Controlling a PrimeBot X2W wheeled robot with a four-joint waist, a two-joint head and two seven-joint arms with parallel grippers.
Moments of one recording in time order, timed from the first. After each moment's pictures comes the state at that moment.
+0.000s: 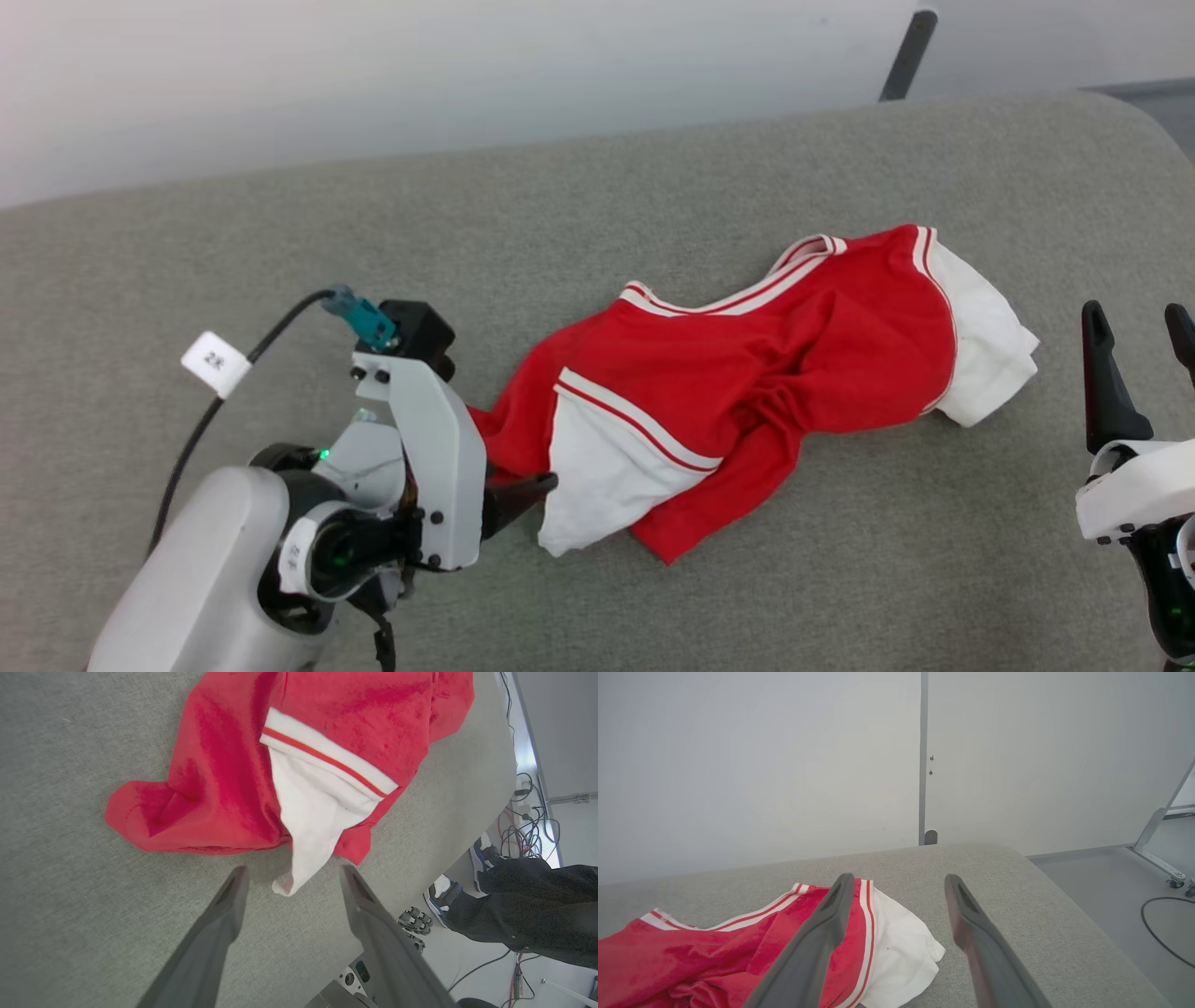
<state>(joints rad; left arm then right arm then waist) -0.46 0.41 -0.39 -0.09 -0.89 0.14 1.06 -0.21 -0.12 -0.19 -0.08 0.23 0.13 0.16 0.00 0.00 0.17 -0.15</state>
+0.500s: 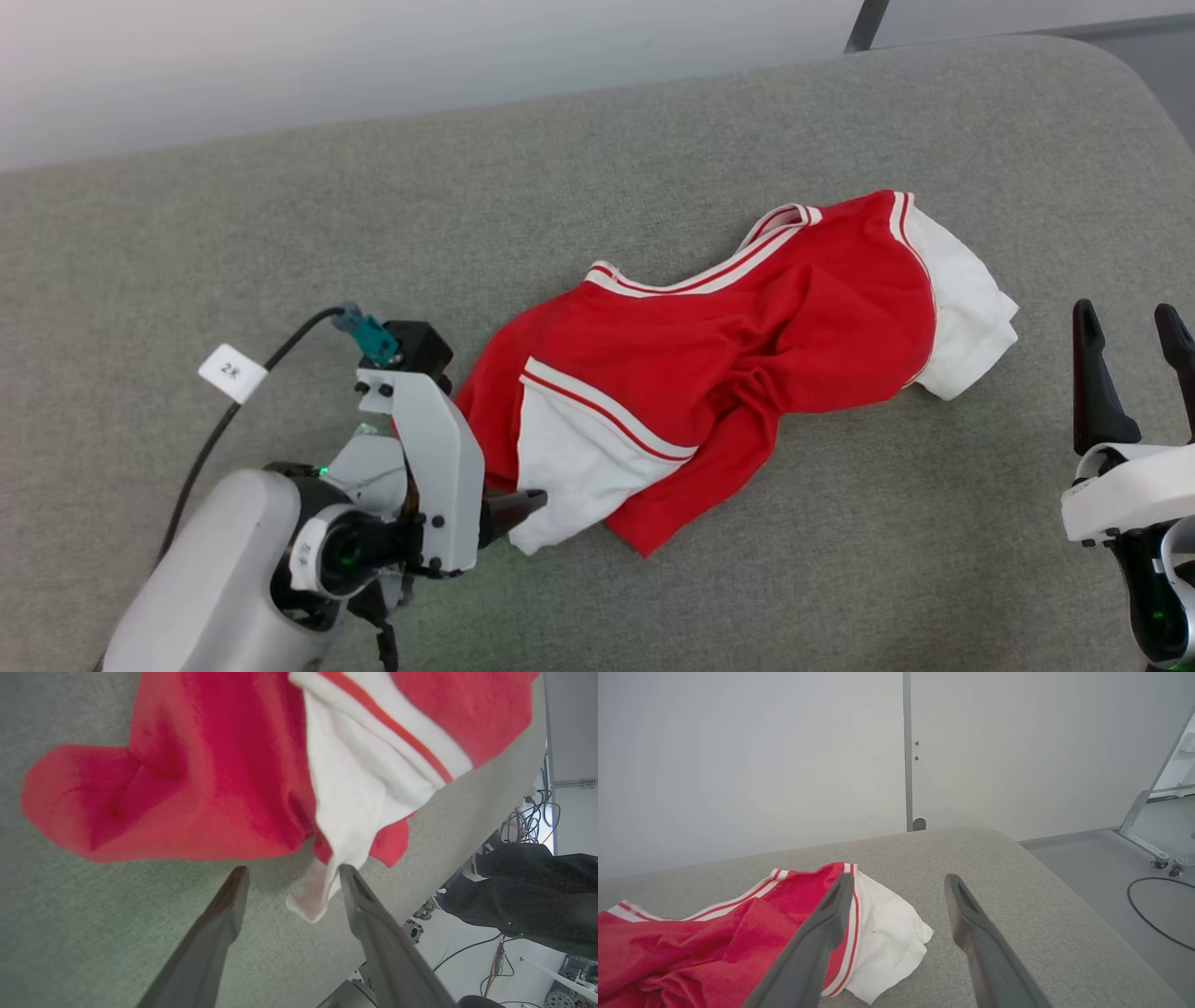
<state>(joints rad) -0.46 0.41 -0.41 -0.01 -0.88 0.14 1.06 -0.20 -0.08 -0.19 -0.08 0.22 0.13 0.11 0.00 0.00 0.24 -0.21</state>
